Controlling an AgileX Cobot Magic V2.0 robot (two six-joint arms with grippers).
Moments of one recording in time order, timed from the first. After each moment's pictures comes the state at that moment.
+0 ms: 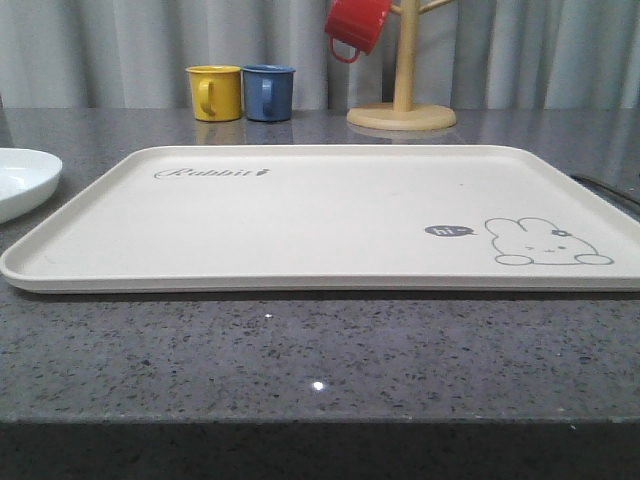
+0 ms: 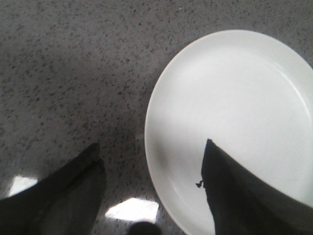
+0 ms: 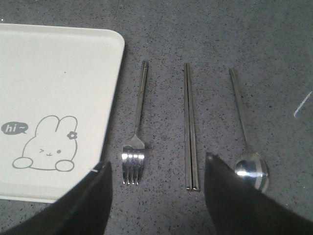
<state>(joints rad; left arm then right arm) 0.46 1.37 -1.09 -0.45 0.92 0.39 0.00 0.55 -0.63 0.07 0.69 -0.01</state>
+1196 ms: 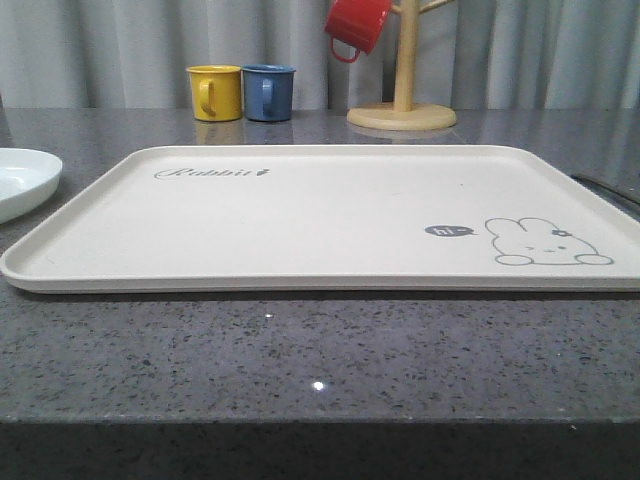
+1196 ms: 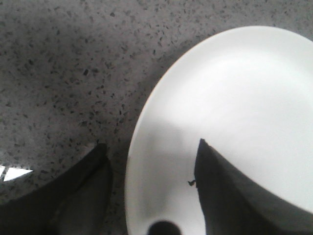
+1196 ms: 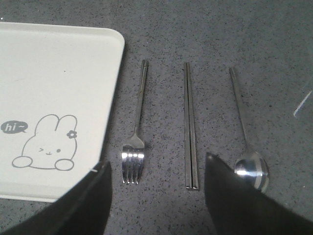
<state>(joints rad) 0.41 1.57 -1.09 -0.55 0.83 0.47 0.00 0.55 -0.63 0.07 0.69 -0.01</state>
